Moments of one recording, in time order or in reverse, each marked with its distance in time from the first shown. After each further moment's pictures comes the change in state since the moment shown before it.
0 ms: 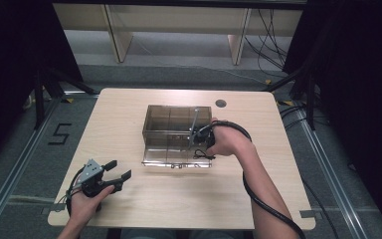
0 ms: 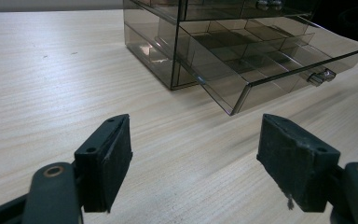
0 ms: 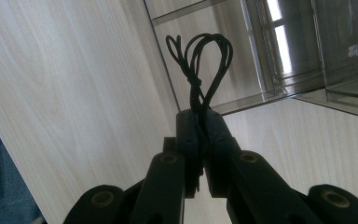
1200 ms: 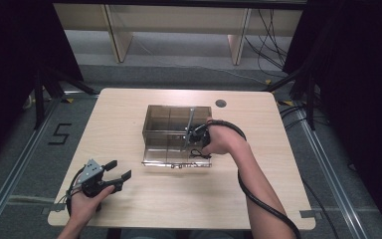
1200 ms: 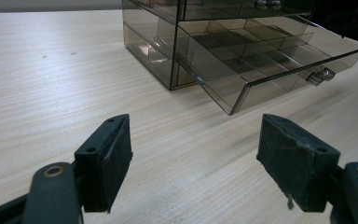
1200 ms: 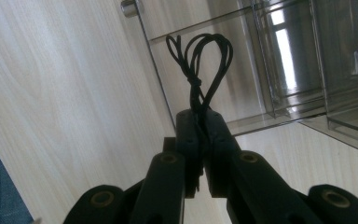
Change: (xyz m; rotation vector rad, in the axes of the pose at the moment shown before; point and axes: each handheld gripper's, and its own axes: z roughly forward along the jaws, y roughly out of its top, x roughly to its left) left arm -0.001 0.000 -0.001 0.007 0.006 0.002; right arm -0.003 0.012 0.006 0.009 -0.001 -0.011
